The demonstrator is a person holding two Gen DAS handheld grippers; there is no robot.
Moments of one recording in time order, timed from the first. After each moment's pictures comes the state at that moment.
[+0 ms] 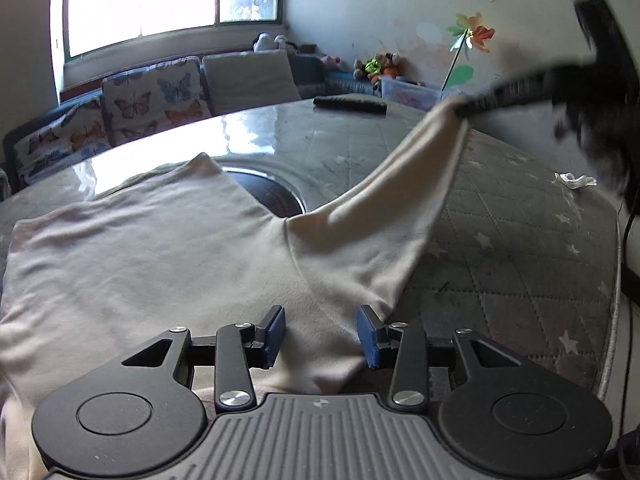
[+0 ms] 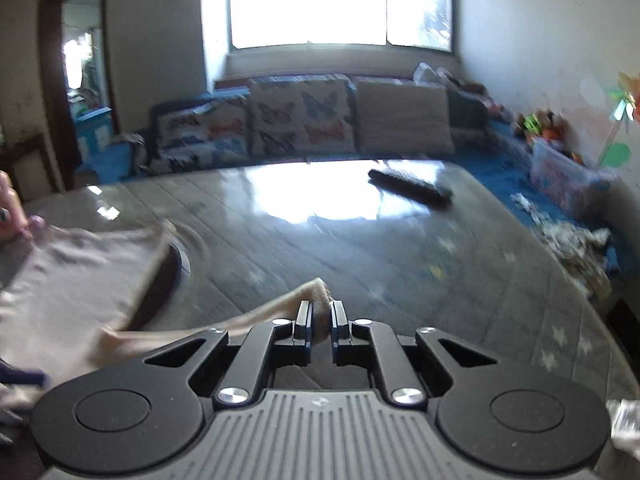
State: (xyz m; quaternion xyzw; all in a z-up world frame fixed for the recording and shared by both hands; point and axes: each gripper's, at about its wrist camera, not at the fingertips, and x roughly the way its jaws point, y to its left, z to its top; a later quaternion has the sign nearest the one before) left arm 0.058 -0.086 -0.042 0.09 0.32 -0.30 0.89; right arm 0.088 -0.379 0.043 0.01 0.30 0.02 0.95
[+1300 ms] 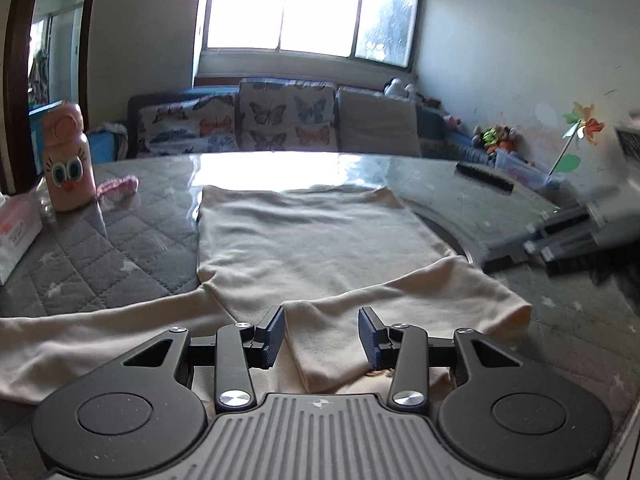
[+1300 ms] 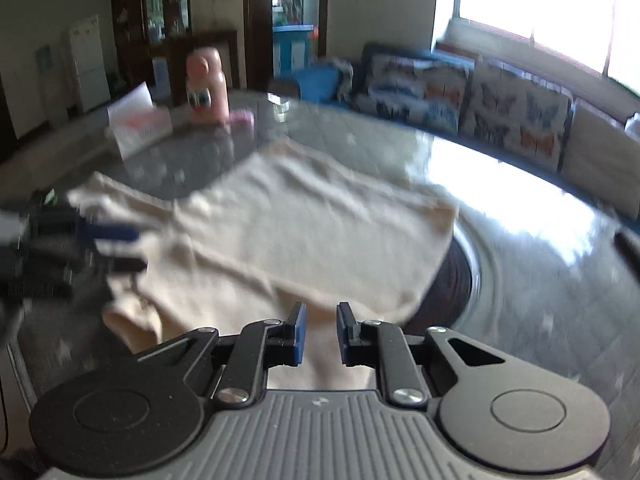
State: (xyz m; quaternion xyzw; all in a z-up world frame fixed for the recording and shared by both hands) left arm 0.047 0.055 -0.013 -0.01 0.30 -0.13 0.94; right arm 0.101 -0.184 0.017 -0.13 0.37 0.28 0.87
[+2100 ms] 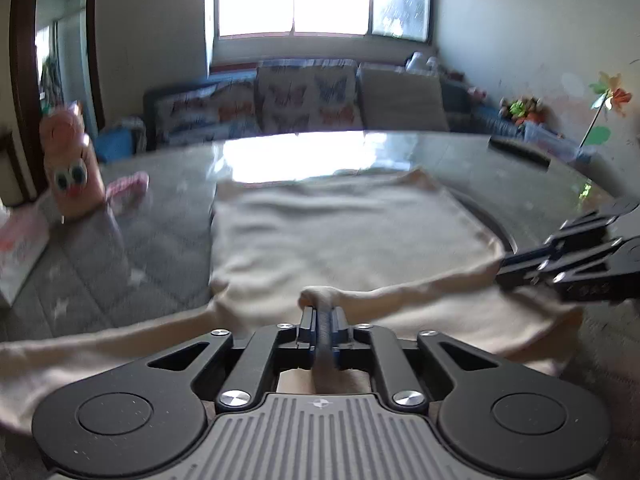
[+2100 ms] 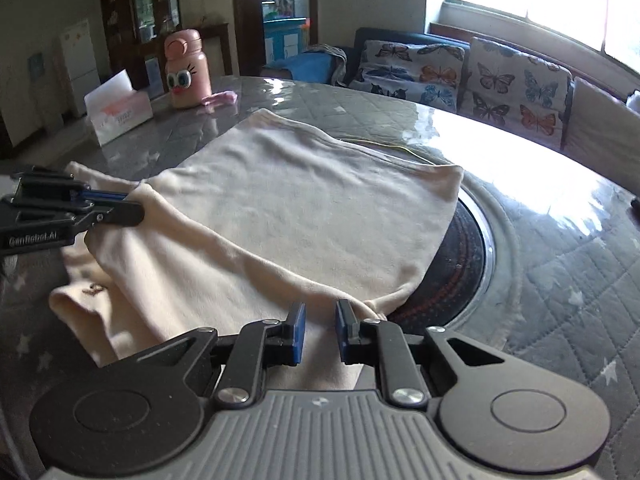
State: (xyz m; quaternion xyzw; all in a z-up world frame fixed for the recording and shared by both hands) left arm 0.075 0.050 -0.024 0.02 0.33 -0.10 0.94; right arm 0.125 -0.182 -0.020 -0.12 0.37 0.28 0.88
